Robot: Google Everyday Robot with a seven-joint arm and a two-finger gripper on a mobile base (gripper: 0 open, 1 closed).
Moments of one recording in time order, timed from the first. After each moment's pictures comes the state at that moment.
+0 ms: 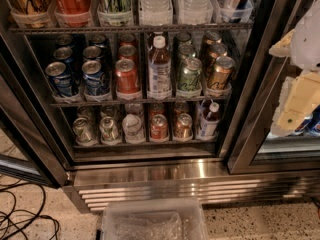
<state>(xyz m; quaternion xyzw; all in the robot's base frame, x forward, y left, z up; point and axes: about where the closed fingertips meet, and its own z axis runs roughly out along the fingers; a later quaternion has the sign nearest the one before) 0.438 -0.217 0.976 -0.60 0.78 -0.03 0.16</state>
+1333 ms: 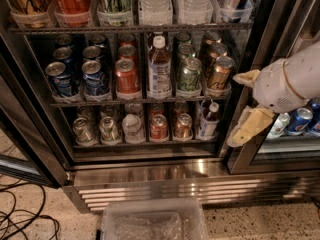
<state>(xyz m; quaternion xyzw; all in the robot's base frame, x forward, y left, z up) 0.494 -0.183 0.875 -0.60 0.74 0.08 0.29</state>
